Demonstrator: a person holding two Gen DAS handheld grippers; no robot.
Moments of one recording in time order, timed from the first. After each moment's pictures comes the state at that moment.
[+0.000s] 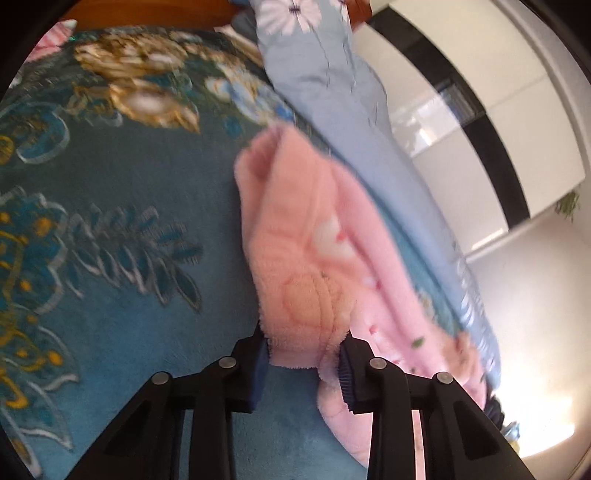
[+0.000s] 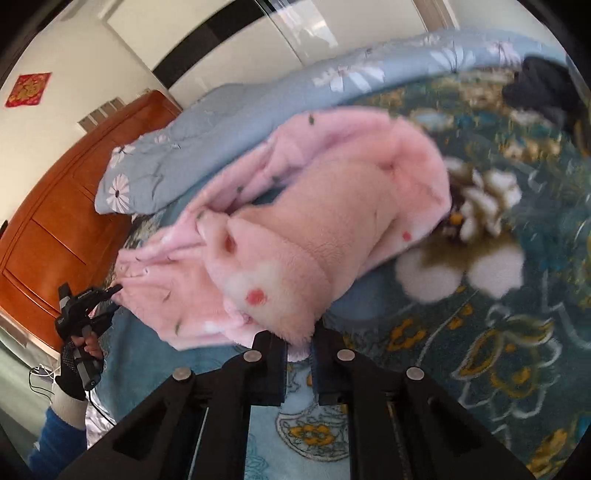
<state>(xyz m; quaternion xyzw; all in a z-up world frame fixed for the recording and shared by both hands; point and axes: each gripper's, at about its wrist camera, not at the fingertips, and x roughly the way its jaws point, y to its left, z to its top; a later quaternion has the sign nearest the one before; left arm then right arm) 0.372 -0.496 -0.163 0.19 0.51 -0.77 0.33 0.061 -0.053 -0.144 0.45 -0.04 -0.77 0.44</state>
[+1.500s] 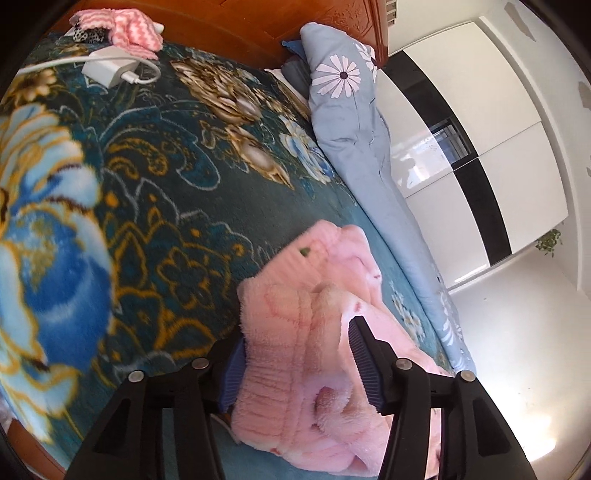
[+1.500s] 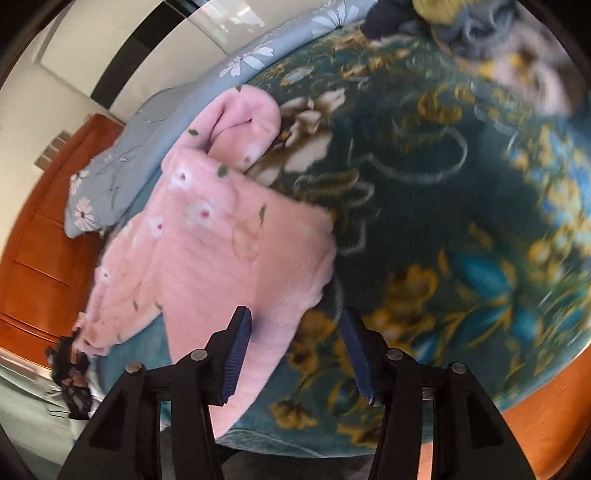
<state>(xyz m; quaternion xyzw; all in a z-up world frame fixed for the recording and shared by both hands) 0.533 -0.490 -0.178 0.13 0.53 -0.77 0.32 0.068 0.082 -0.197 0.56 -0.11 -0.75 0.34</state>
